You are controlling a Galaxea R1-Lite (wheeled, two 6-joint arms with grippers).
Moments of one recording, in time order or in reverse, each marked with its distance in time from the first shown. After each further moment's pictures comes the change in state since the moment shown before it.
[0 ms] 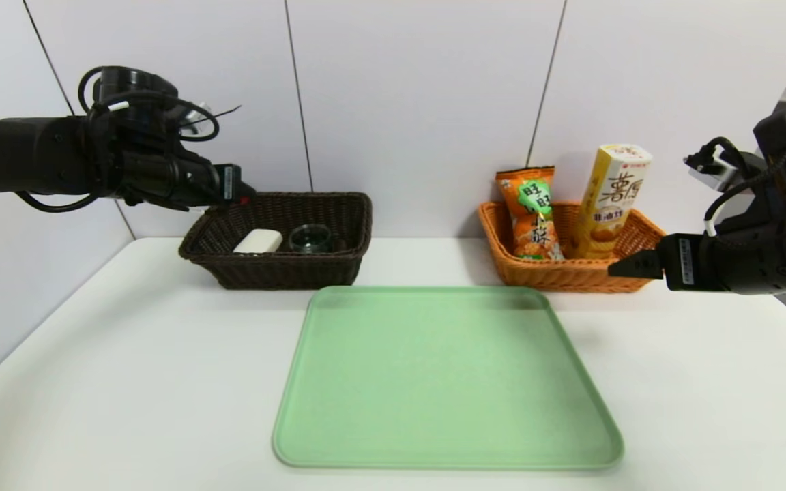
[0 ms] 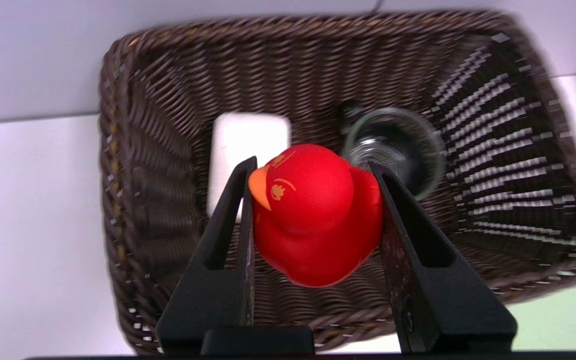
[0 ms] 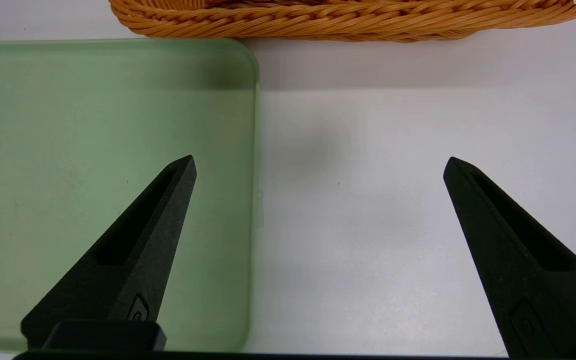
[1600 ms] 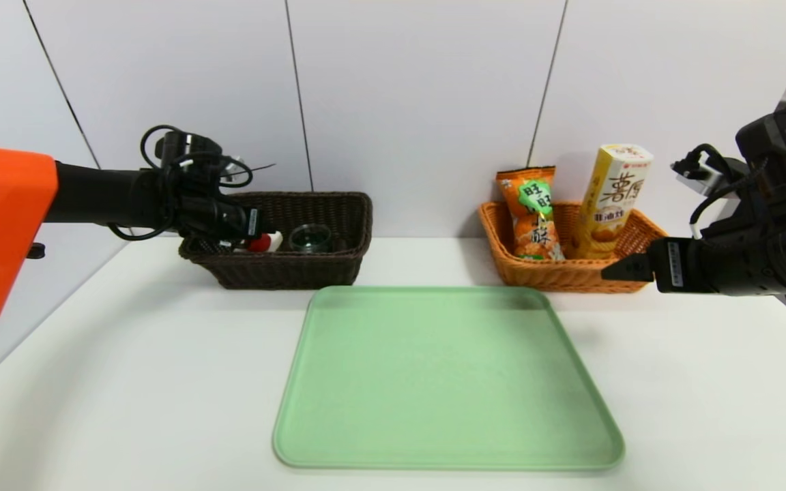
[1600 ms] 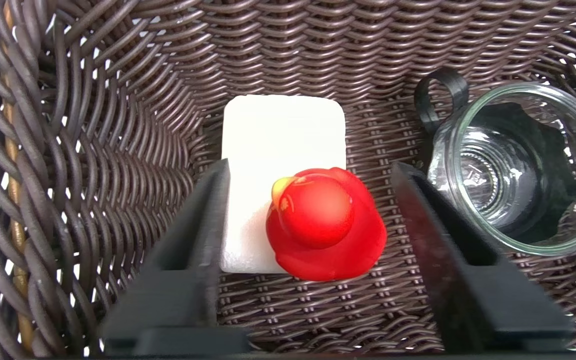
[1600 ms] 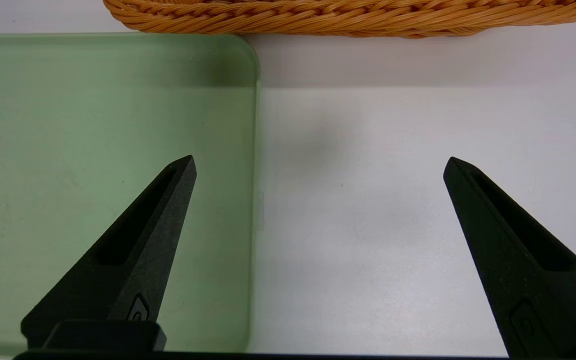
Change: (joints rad) left arm 0.007 0.231 -0.080 -0.051 0.002 0.055; right arm 0.000 0.029 -0.005 -0.001 0.000 -0.001
